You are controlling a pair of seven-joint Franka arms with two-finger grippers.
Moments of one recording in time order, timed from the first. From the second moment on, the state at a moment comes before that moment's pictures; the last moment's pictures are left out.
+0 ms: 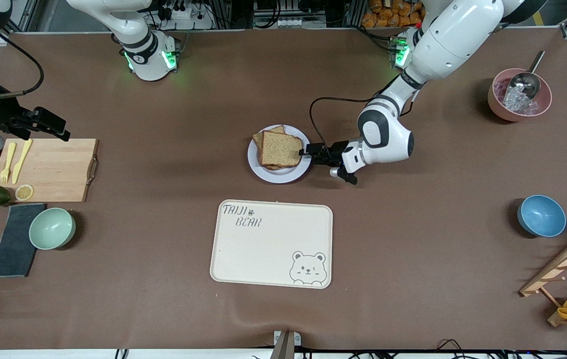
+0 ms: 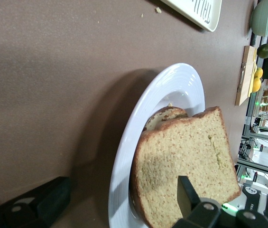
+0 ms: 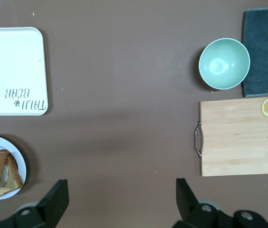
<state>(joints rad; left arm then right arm) -0.16 0.62 -0.47 -2.12 -1.44 2.52 0.87 0.02 -0.05 -0.01 -1.69 0.06 1.62 0.07</state>
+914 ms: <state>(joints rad) -0.15 0.61 -0.48 -2.14 -1.47 2.49 0.94 0.02 -0.05 -0.01 -1.65 0.02 1.60 0.06</state>
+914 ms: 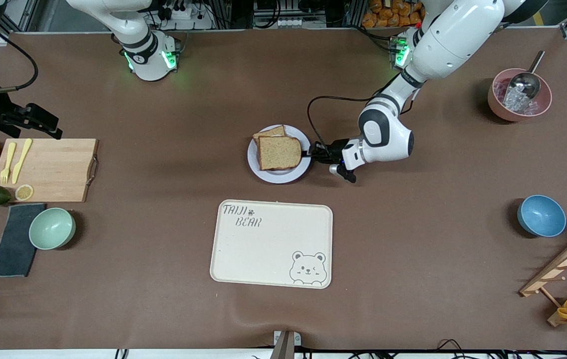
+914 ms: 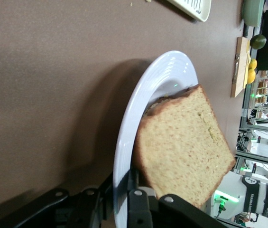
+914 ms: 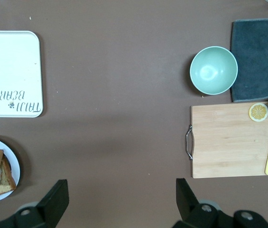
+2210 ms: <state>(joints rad) 0.11 0.60 -0.64 -2.07 -1.82 2.40 1.04 0.02 -0.05 -0.01 -1.65 0.02 1.57 0.05</state>
